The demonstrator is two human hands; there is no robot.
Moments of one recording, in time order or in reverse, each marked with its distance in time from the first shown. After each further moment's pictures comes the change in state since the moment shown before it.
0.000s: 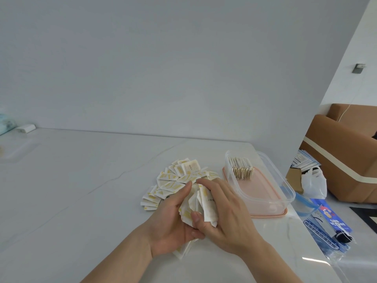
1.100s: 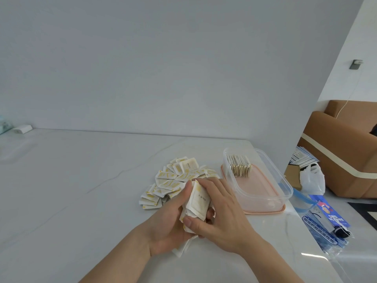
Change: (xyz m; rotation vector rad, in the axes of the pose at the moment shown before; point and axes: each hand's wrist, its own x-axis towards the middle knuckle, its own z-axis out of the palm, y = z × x) left_hand 0.002 -0.004 -0.002 0.118 0.007 -0.008; right_hand -0.001 -0.001 0.002 0.027 -0.118 0.147
